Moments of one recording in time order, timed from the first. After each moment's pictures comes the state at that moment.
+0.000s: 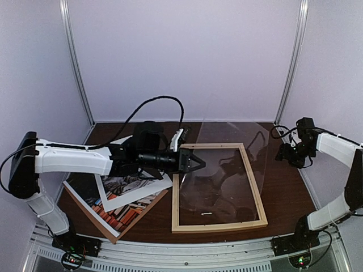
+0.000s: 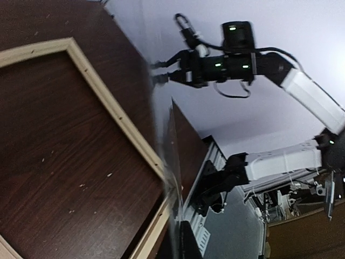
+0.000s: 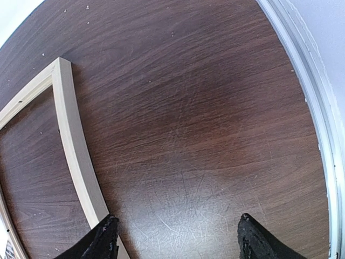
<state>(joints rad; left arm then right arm) -1.01 1.59 1.11 0.19 0.40 -0.75 -0.10 1.35 0.92 -0.63 -0.11 0.31</state>
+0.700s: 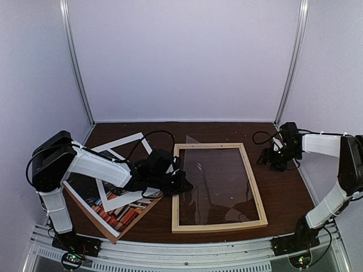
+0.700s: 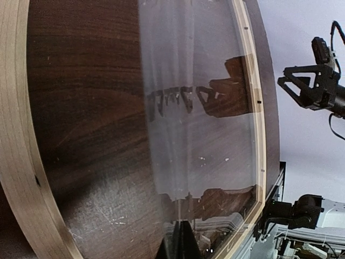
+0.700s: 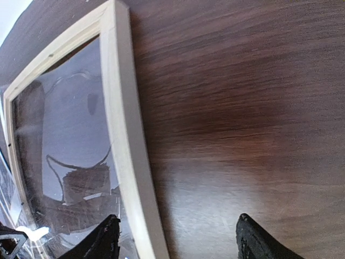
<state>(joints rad) -0.98 1.85 0.98 0.22 0.20 -1.05 0.02 1.50 0.91 -0.51 -0.30 0.34</state>
